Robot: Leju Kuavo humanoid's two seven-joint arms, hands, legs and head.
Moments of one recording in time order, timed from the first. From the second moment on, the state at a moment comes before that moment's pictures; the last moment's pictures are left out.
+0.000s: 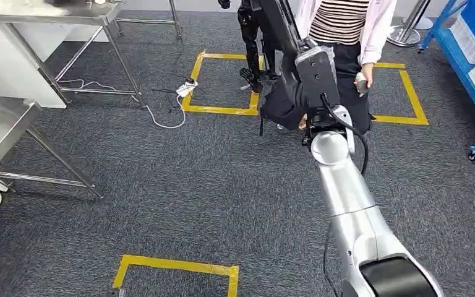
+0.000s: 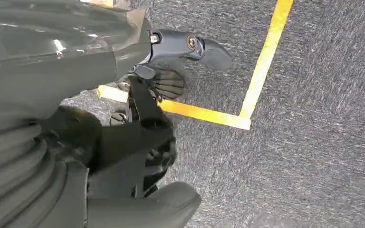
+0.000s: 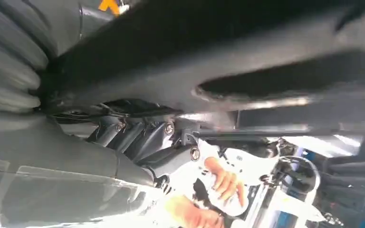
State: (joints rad) left arm -0.14 -0.17 0.38 -0.21 -0.12 -0.08 -0.40; right arm -0.80 0.13 0.27 -1.17 0.42 -0.12 -0.12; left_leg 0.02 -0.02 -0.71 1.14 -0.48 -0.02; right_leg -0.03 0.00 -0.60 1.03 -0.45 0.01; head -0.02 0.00
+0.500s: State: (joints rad) left arm -0.15 -0.18 0.35 -0.22 -0.15 -0.06 -0.36; right arm -0.76 0.08 0.23 -1.24 0.42 -0.12 -0.12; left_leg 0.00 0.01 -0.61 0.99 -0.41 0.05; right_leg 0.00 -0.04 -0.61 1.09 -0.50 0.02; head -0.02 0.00
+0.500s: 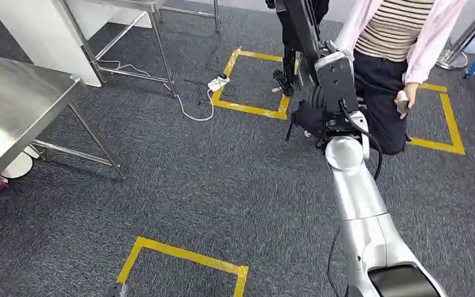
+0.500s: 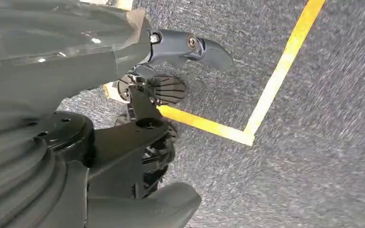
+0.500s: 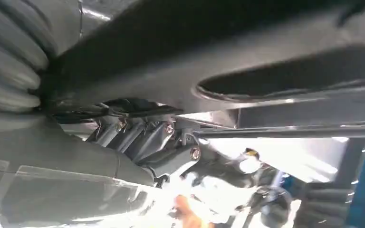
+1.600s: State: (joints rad) left arm -0.16 -0.19 0.35 -0.22 -0.14 -0.04 -0.33; right arm -0.67 0.05 0.22 -1.25 0.42 -0.15 -0.15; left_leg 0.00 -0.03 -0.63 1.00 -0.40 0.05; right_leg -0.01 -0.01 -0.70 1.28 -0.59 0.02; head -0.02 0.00
